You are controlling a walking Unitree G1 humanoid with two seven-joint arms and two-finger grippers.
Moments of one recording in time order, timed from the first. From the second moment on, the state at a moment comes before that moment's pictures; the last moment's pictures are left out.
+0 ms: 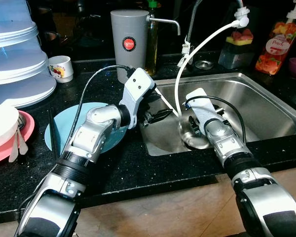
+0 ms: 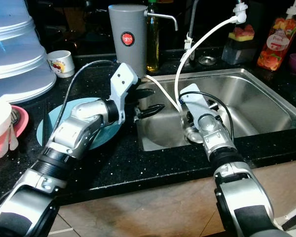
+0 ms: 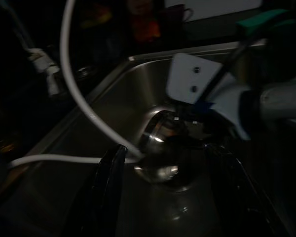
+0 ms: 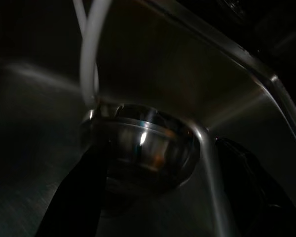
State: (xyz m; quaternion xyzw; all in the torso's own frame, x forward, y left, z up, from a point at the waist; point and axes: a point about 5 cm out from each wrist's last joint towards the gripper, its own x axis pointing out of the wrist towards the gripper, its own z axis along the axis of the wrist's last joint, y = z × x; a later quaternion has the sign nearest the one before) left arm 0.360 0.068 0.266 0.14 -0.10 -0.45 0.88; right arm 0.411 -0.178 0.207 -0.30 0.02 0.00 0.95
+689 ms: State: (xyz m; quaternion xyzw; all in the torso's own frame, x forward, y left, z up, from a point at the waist) left arm 0.357 0.163 0.303 0.07 -0.18 -0.08 0.98; right arm 0.382 -0.131 0.273 0.17 -0.20 0.06 0.96
